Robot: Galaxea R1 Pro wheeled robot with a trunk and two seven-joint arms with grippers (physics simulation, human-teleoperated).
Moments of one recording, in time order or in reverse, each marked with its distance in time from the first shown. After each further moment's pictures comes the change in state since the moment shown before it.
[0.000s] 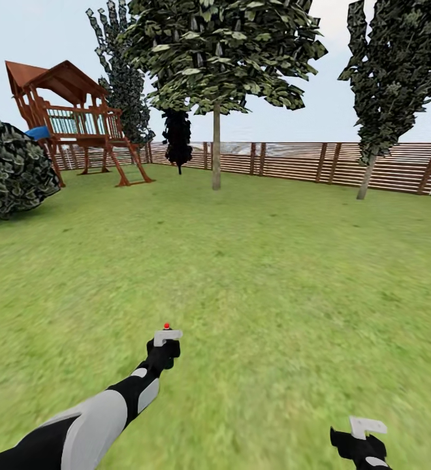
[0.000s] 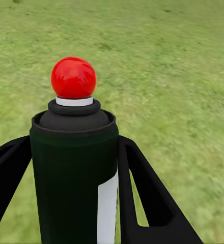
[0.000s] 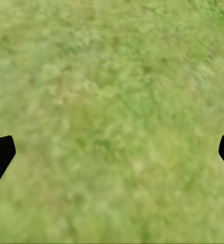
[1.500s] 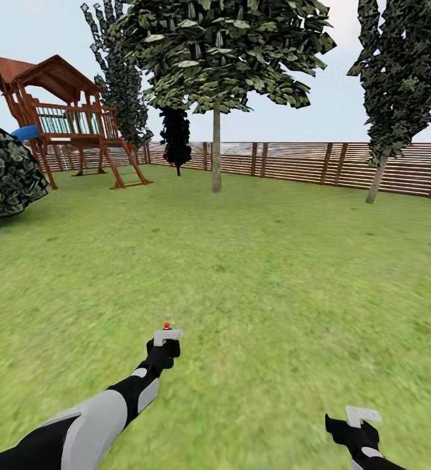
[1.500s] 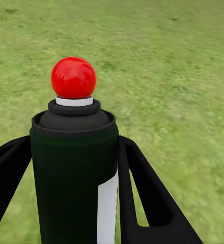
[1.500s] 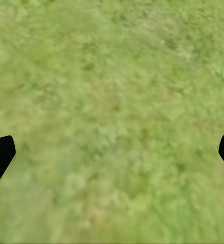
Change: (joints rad) left arm 0.000 0.000 0.000 -0.001 0.002 -0.003 0.000; right arm 0.000 -0.003 -0.004 -0.063 -0.002 -0.020 -0.003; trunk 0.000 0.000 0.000
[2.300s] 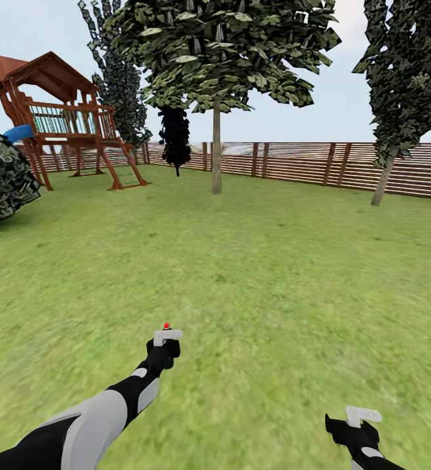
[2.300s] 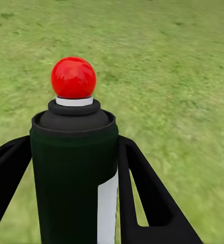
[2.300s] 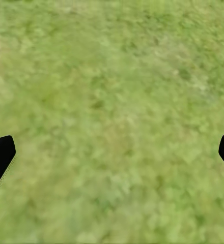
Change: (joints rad) left arm 0.000 0.000 0.001 0.000 0.000 0.001 0.000; right arm 0.000 0.000 0.000 0.000 0.001 0.000 0.000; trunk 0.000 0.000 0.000
